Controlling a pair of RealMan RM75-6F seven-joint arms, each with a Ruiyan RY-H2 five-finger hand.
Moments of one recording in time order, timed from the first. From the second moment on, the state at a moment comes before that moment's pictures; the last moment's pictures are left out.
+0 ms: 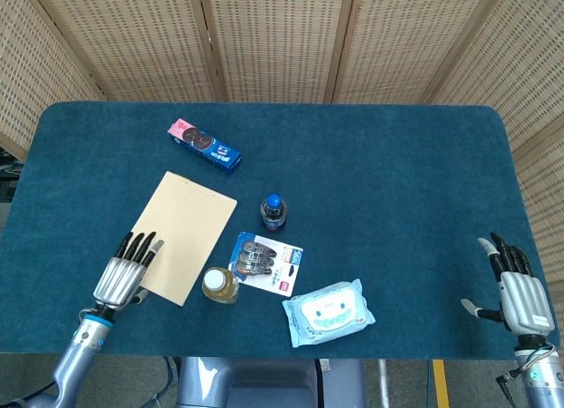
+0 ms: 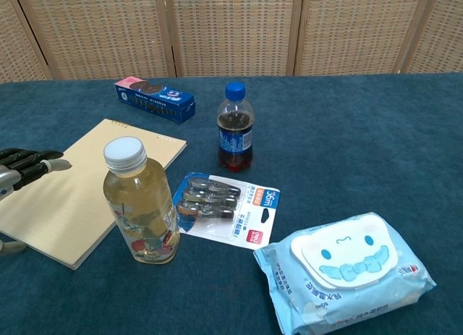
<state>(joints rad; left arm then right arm) -0.31 -1.57 -0.01 -1.28 1.49 1.21 0.38 0.10 -1.09 0.08 -1.73 -1.37 1.36 0.05</state>
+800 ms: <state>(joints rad) -0.31 -1.61 0.00 -1.22 1.51 1.25 0.37 0.10 -1.09 0.08 -1.73 -1.37 1.36 0.06</state>
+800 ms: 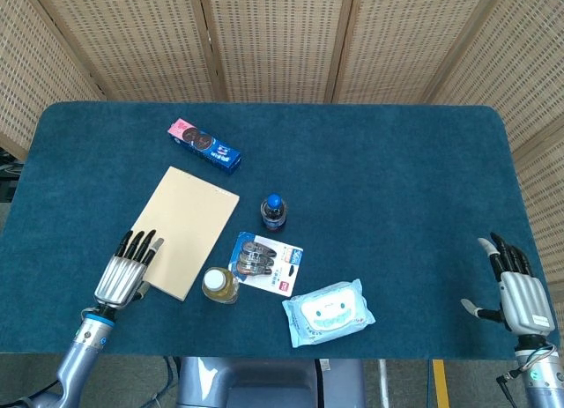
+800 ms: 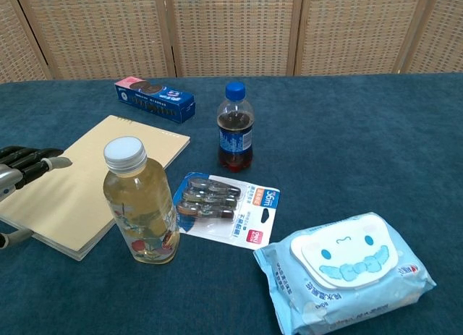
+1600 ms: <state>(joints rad) -0.33 -1.72 0.00 -1.01 1.55 1.29 0.30 0.10 -1.08 0.08 -1.73 -1.37 1.36 0.06</state>
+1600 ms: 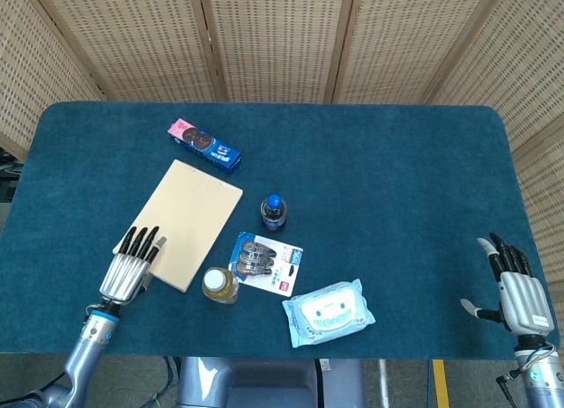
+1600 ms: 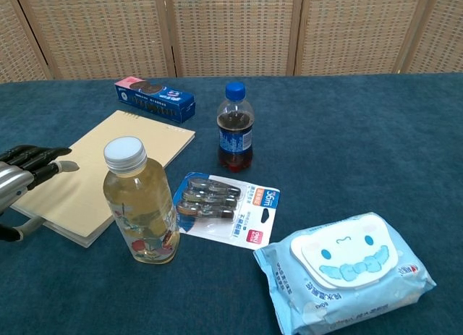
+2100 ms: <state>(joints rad) -0.33 -1.75 0.00 -0.99 1.55 1.29 0.31 0.10 -1.08 0.08 -1.73 -1.37 1.36 0.07</state>
